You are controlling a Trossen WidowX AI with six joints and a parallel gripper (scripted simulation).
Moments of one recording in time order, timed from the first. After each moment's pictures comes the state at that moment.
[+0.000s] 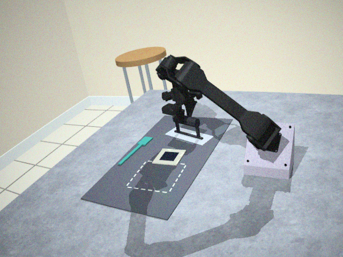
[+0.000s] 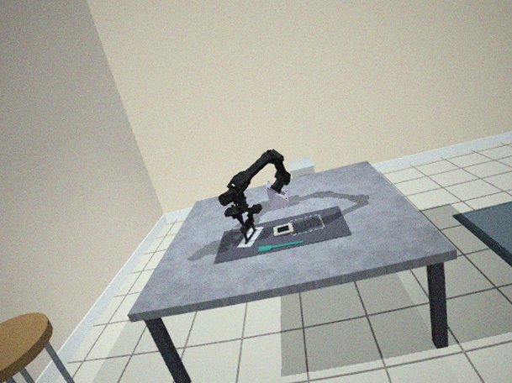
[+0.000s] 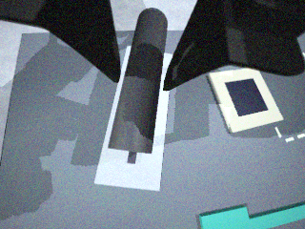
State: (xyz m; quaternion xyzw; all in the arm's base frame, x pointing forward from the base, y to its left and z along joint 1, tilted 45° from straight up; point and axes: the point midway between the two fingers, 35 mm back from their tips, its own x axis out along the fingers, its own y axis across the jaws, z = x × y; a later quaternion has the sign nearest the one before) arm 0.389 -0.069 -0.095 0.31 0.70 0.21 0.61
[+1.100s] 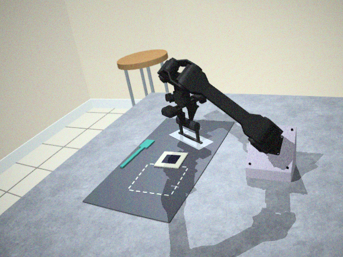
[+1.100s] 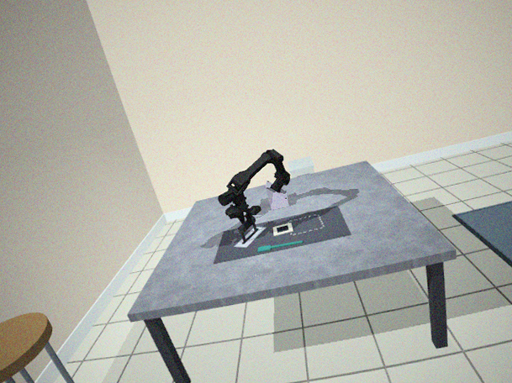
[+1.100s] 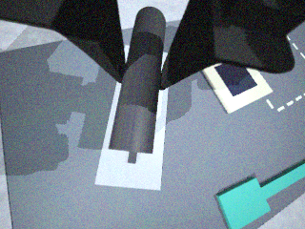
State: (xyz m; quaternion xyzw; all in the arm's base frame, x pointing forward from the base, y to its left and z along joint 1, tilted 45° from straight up) arm 0.389 -0.068 -0.095 0.38 0.71 0.14 0.58
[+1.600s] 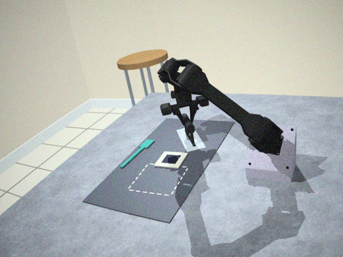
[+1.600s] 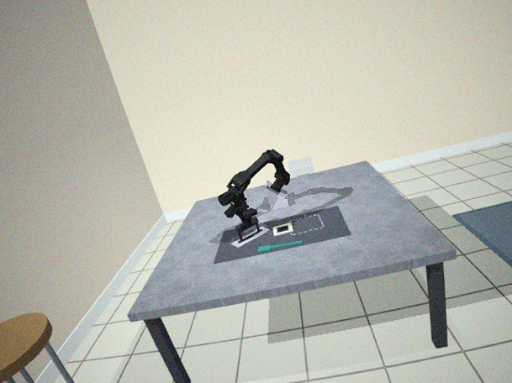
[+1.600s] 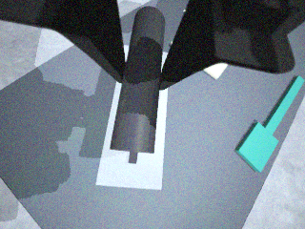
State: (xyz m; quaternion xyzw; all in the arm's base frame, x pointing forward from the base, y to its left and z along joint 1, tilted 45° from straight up) arm 0.389 -0.068 -0.095 0.49 0.73 -0.02 0.48
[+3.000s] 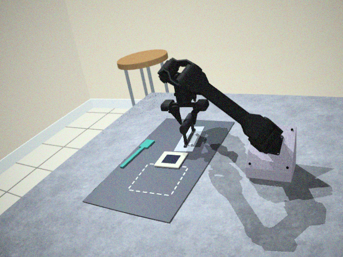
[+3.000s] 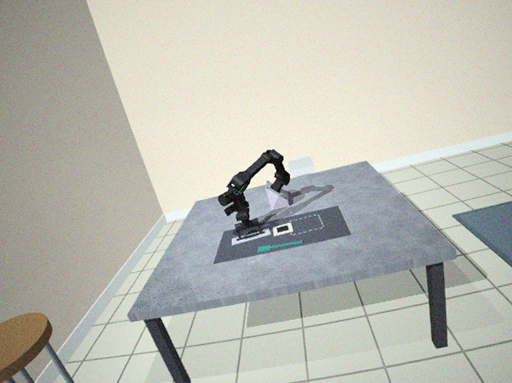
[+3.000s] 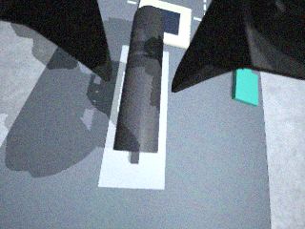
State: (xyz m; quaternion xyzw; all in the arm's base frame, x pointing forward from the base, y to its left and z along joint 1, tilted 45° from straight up) arm 0.389 -0.068 -0.096 0.60 0.69 -0.22 0.33
